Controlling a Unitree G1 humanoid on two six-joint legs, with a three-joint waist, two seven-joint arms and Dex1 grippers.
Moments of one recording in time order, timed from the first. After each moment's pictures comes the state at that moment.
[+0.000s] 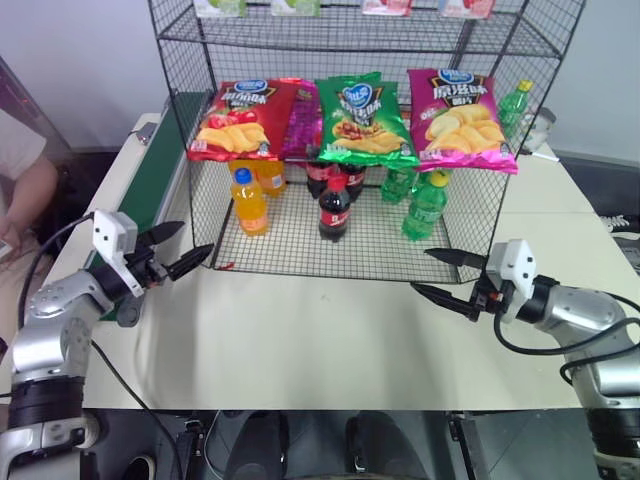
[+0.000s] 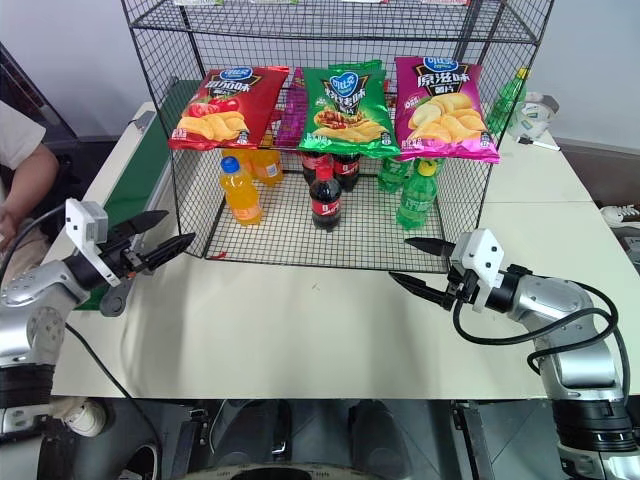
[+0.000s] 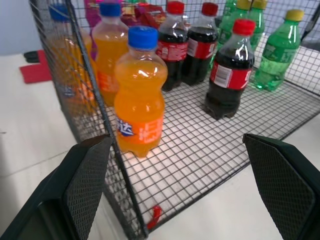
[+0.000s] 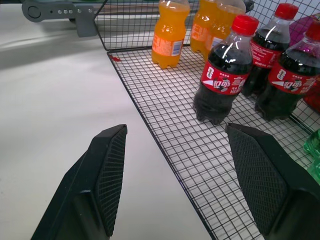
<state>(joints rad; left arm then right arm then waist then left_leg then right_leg) -0.21 0.66 0.31 0.13 -0.51 0.26 -0.95 -0.10 -0.70 -0.17 -0.15 0.41 0.12 1.07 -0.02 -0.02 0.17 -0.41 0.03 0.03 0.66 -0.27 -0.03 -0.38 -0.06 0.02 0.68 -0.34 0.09</state>
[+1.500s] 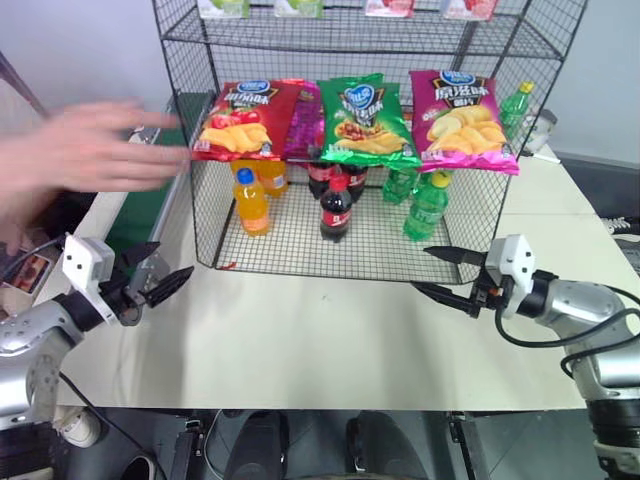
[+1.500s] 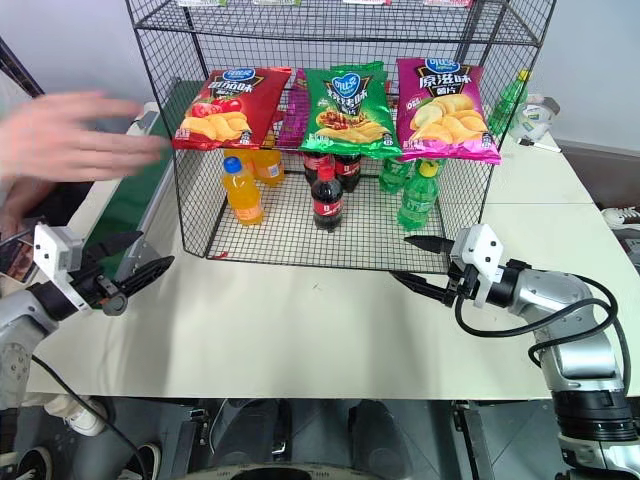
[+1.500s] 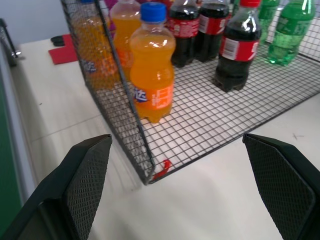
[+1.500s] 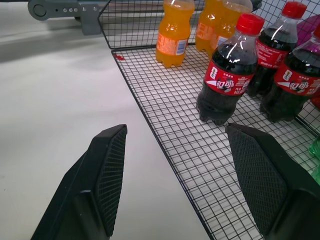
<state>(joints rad) 0.00 0.71 0.41 -0.06 -0.53 0.27 -0.91 -0.12 -0.72 -0.16 -0.13 0.42 0.14 1.09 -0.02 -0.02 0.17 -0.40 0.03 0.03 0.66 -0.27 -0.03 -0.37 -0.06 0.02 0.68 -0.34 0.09</state>
